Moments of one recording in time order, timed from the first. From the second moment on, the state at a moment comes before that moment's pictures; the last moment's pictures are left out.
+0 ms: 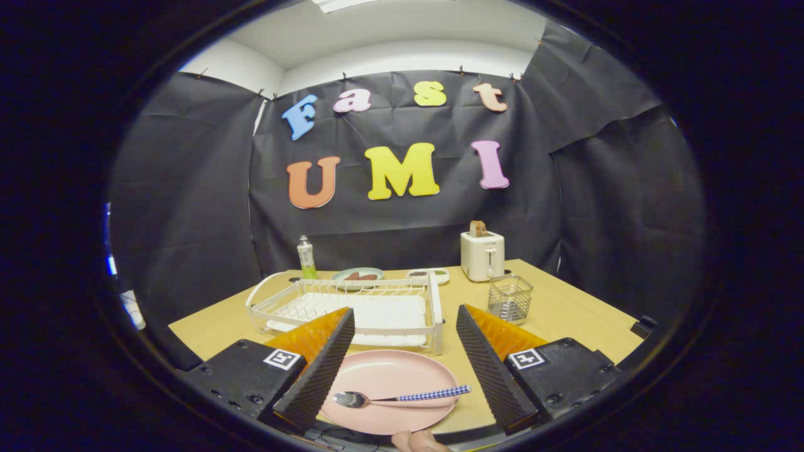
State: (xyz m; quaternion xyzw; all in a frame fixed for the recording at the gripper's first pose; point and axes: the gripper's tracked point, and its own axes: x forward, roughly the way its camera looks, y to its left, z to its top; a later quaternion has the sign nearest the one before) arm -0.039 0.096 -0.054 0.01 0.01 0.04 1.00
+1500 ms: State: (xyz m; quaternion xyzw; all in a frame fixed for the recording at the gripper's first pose) arm -0.138 0.041 0.033 0.01 -0.08 0.05 1.00
